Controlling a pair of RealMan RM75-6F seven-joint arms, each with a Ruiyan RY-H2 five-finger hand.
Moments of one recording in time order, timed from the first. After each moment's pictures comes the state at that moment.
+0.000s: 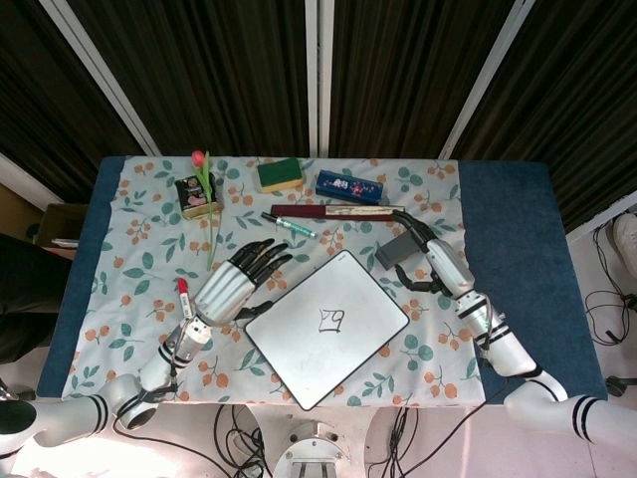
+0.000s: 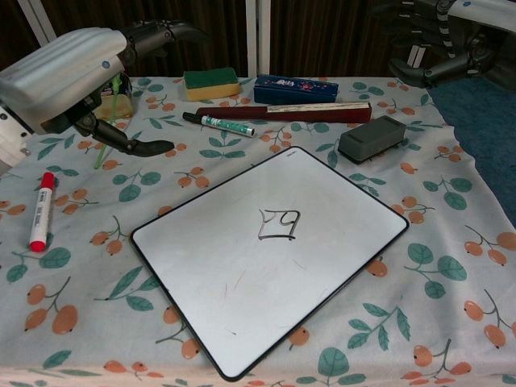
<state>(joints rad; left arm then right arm) -0.63 -1.69 -0.06 -1.21 1.73 1.43 -0.03 0.62 -1.39 0.16 -1.47 -1.48 1.10 0.66</state>
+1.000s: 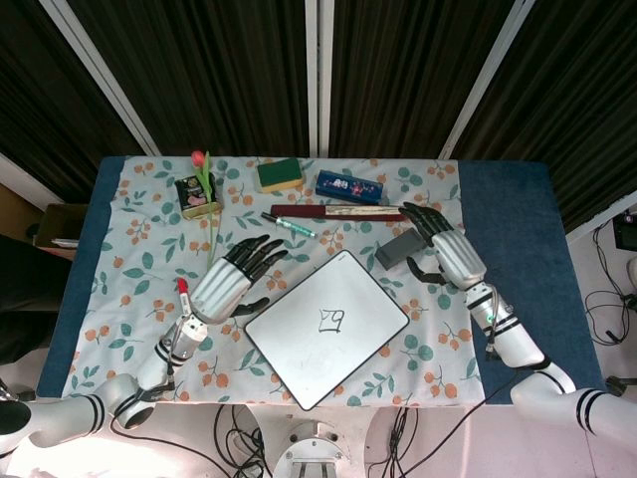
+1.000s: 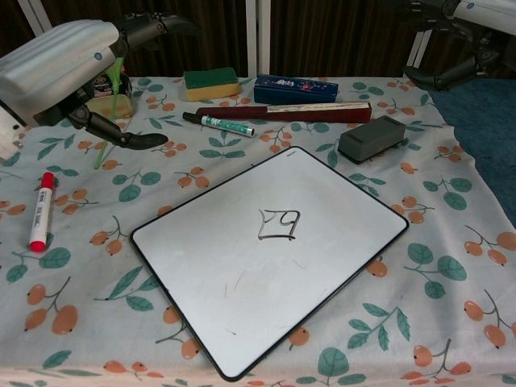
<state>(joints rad) -0.63 -1.66 -0.07 -1.24 1.71 1.42 -0.02 0.64 -1.37 0.16 -1.38 -1.49 1.10 0.37</state>
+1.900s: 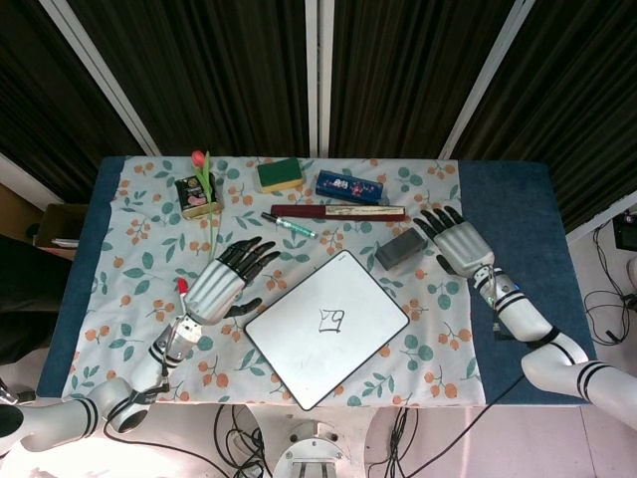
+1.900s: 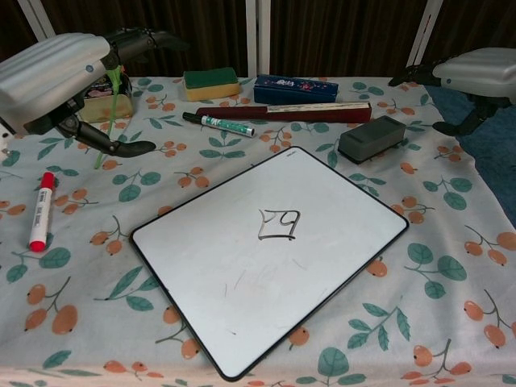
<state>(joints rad) -0.61 -1.64 -0.06 -1.25 1.70 1.40 0.00 0.75 -1.40 0.09 -1.14 -1.43 0.81 -0.01</state>
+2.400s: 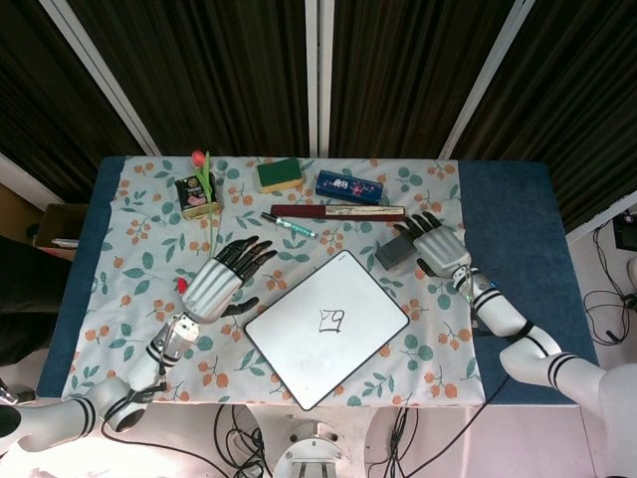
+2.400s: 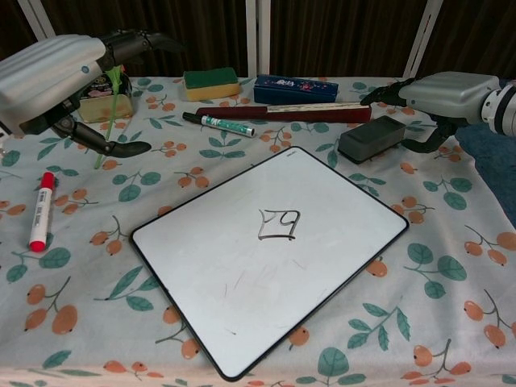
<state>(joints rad) -0.60 -1.64 -0.06 -1.24 1.69 1.40 -0.02 0.80 -1.54 0.07 -0.98 -1.47 0.78 0.08</state>
